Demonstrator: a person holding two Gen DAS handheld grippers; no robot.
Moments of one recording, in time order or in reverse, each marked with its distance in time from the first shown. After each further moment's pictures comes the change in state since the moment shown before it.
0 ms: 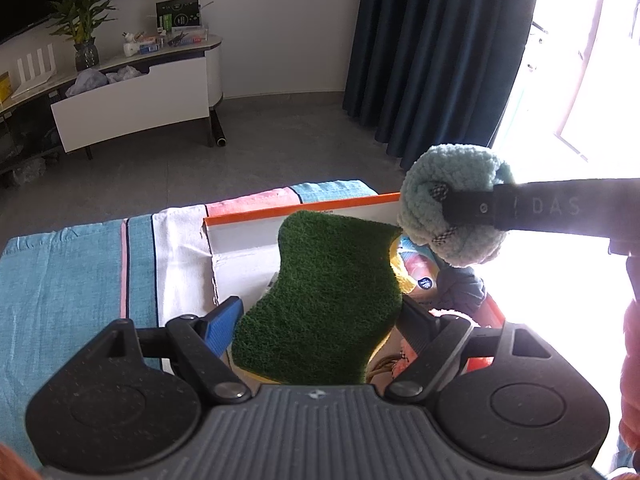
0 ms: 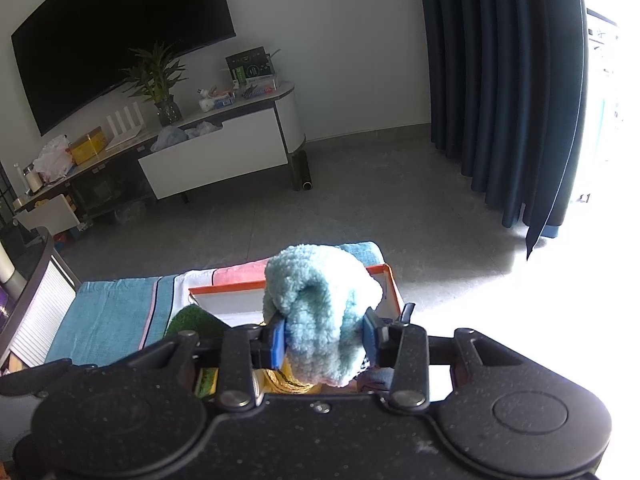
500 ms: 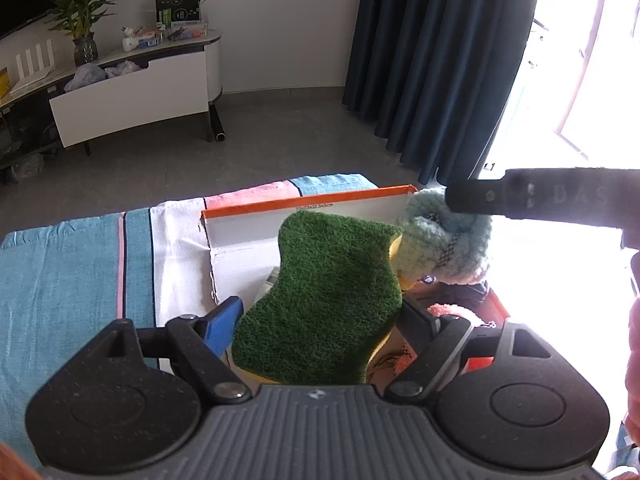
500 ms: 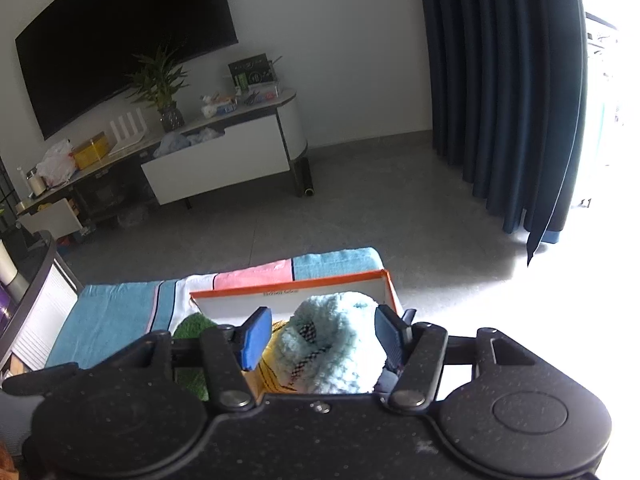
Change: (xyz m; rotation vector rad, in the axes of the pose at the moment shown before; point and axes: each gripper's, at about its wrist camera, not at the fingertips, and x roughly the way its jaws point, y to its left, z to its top) left arm 0.001 -0.001 -0.003 -0.005 0.012 -0.005; right arm -0.009 -0.001 -0.002 -0.003 -0.030 0.002
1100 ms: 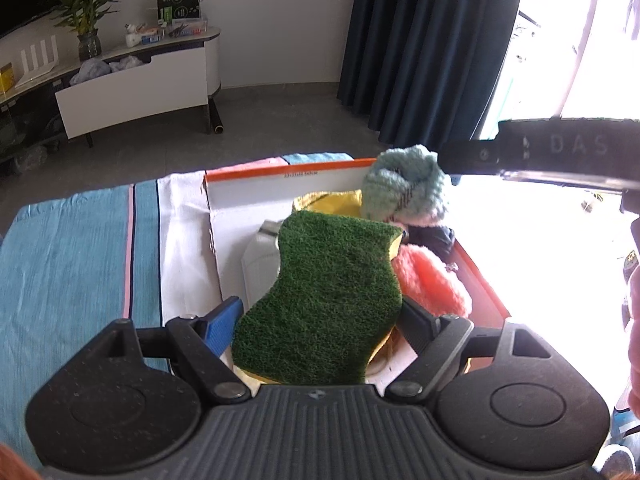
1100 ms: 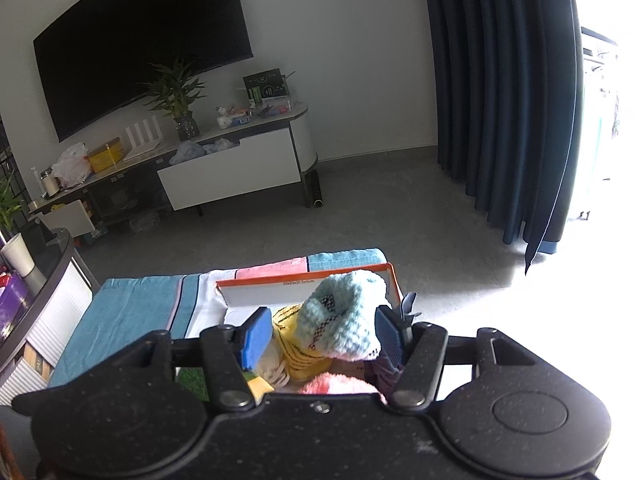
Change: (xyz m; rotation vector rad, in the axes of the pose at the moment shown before) left arm -0.036 -0.016 -0.037 -0.003 0.014 -0.006; right arm -0.048 0.010 -0.016 -0.025 -0.042 0.020
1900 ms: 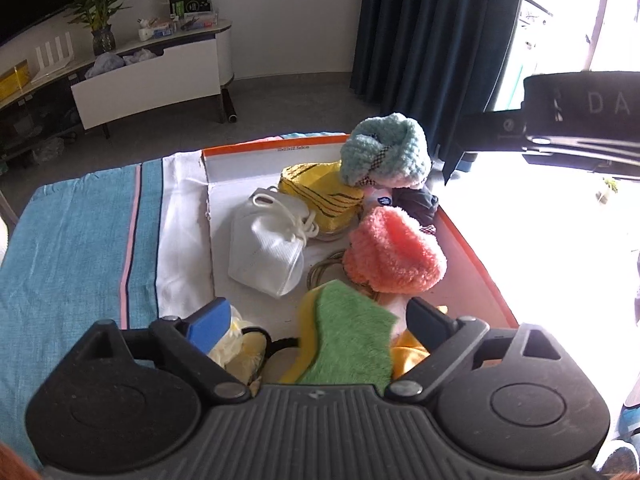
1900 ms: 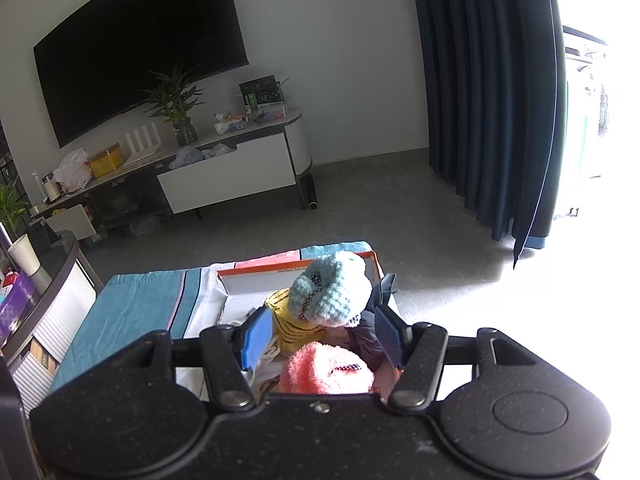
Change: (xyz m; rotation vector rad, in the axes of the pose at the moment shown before) left arm -0.014 -0.031 -0.024 -0.006 0.021 0.076; right arm -0.039 -0.012 -0.017 0.010 -0.013 -0.008
